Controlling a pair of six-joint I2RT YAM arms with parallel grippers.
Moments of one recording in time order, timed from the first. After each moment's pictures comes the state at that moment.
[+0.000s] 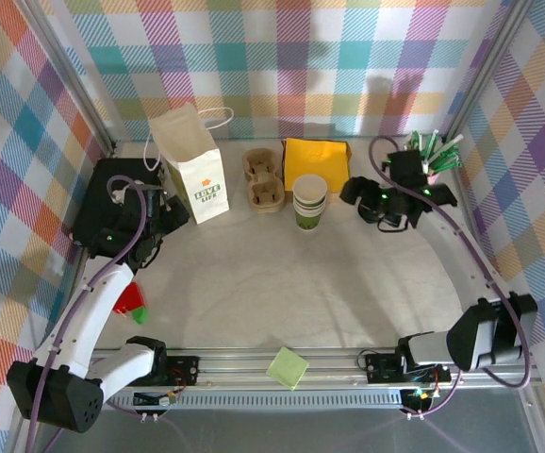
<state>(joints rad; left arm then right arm) -0.21 1.04 1.01 -0.76 -0.25 -0.66 0.23 1.37 1.29 -0.83 -0.20 0.59</state>
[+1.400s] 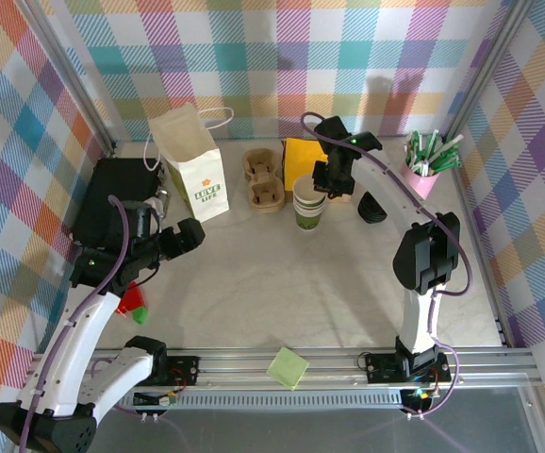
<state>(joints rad) -0.25 0.87 1.01 -0.92 0.11 -0.61 0.45 1.95 1.92 -1.15 0.05 0.62</state>
